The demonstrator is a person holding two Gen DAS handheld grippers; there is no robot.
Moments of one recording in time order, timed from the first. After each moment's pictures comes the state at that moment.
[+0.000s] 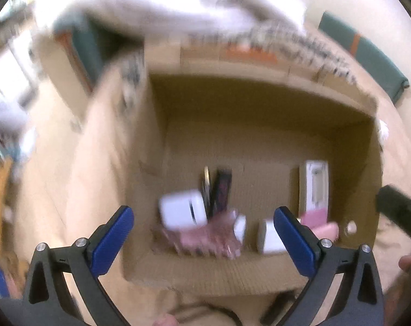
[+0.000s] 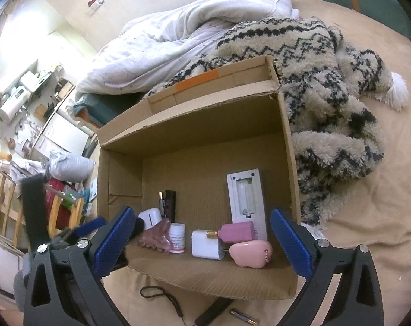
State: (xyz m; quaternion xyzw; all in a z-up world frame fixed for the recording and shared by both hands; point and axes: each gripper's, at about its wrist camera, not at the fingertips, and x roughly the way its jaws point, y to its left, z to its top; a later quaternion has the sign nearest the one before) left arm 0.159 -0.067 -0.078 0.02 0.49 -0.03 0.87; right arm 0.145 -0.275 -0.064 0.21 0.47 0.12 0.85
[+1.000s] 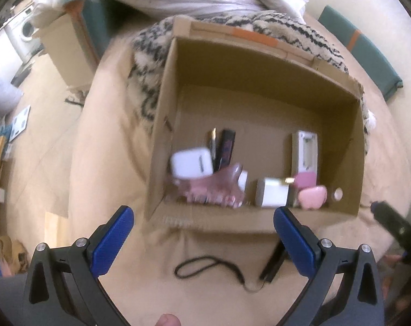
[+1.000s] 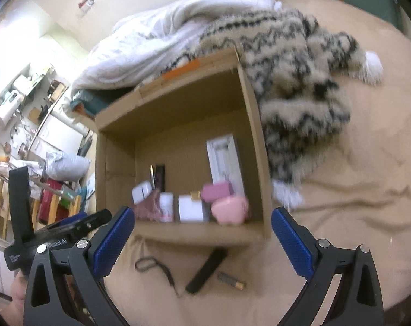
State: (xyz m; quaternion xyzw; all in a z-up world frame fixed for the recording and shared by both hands) left arm 0.121 -0.028 -0.076 -0.03 0.57 -0.05 0.82; right arm 0.085 -0.293 -0.074 0.21 0.52 0.10 0.82
